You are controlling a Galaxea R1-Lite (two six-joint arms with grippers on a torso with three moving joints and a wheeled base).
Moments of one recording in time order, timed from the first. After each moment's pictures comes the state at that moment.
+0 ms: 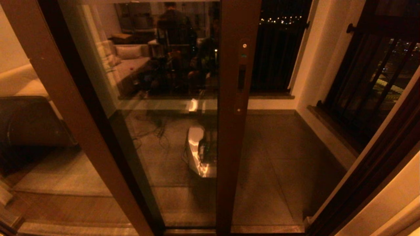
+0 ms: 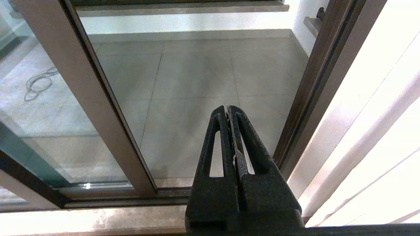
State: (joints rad) left arm 0.00 0.00 0.00 0.01 0.00 0.00; right arm 0.00 0.00 -0.03 0.08 0.00 -0.01
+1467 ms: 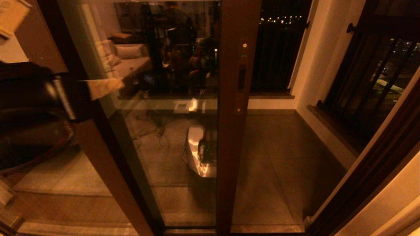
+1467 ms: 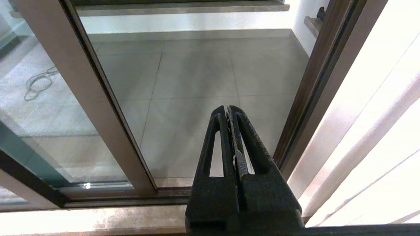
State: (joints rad) left arm -0.53 1.23 -1.04 -0.13 0.01 -0.14; right arm 0.00 0.00 -0.03 0.08 0.00 -0.01
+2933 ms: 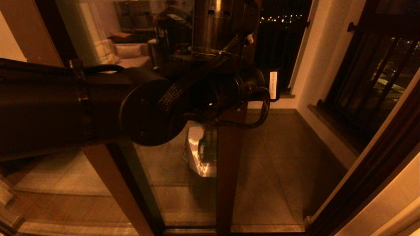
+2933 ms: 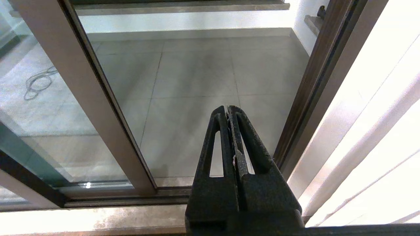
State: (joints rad) left arm -0.92 1.97 -1.79 -0.13 0.25 -0.20; right arm 0.00 0.00 -0.03 0.08 0.00 -0.01
